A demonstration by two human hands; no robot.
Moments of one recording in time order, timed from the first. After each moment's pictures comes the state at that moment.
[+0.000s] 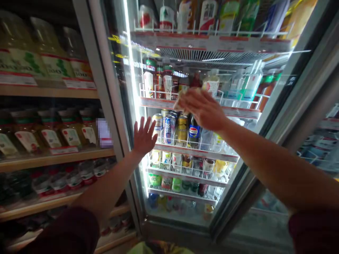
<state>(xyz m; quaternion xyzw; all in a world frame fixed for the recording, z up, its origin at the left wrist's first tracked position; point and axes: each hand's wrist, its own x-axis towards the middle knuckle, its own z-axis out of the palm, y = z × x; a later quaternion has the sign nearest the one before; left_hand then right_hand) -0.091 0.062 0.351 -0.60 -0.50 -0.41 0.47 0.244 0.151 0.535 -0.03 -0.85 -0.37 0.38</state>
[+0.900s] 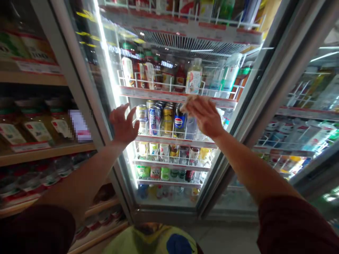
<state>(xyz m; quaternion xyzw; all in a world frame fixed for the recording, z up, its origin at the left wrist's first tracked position) -0.081 0.061 0.381 -0.59 -0.51 -0.49 0.40 0.326 0.176 0.456 -0.13 -0.83 -0.33 0.43</state>
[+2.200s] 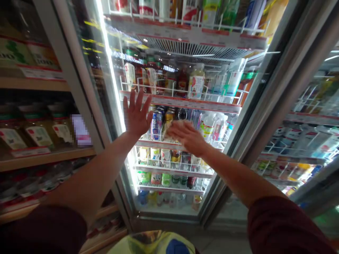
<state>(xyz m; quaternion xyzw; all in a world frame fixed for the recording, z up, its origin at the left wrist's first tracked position) -0.029 0.069 0.452 -0.63 -0.50 -0.46 0.37 0.266 0.142 0.413 -0.04 -0.89 -0.32 0.32</state>
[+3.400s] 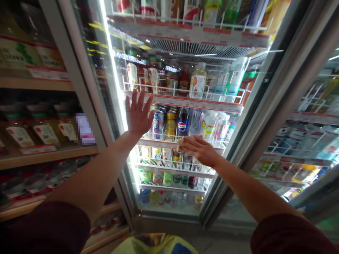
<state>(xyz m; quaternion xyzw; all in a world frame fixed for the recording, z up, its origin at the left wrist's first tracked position) -0.031 0.072 0.450 -0.62 -0.52 -0.45 0.38 0.324 0.154 0.378 0.00 -0.88 -0.34 0.33</state>
